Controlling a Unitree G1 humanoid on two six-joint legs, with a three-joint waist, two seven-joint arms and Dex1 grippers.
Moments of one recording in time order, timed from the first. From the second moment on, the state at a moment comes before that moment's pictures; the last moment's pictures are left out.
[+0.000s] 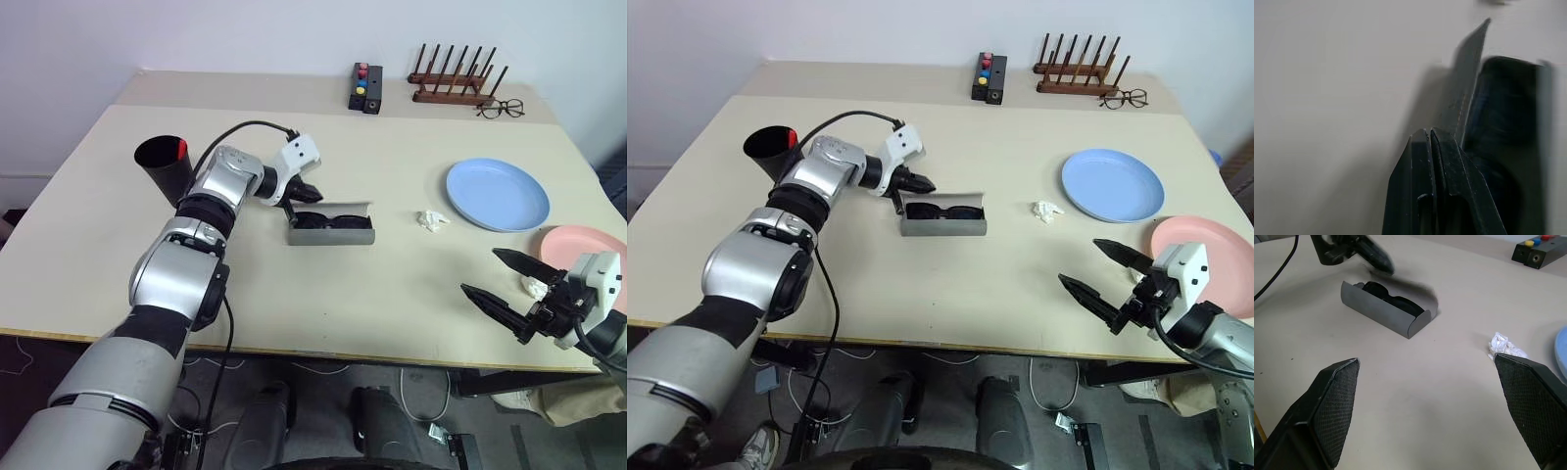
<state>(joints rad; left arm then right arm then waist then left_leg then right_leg) -1.26 0.25 -0.19 1.21 0.17 0.11 -1.18 0.27 -0.70 -0.51 -0.37 0.65 0.30 0.93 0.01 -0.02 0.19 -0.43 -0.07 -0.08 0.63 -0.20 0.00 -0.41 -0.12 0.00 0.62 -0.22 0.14</state>
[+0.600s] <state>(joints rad) -1.12 0.17 -0.06 0.87 -0.02 0.14 -1.10 0.21 -0.68 -0.53 -0.37 0.60 0.38 0.67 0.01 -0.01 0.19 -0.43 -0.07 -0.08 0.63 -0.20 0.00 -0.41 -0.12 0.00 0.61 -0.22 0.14</state>
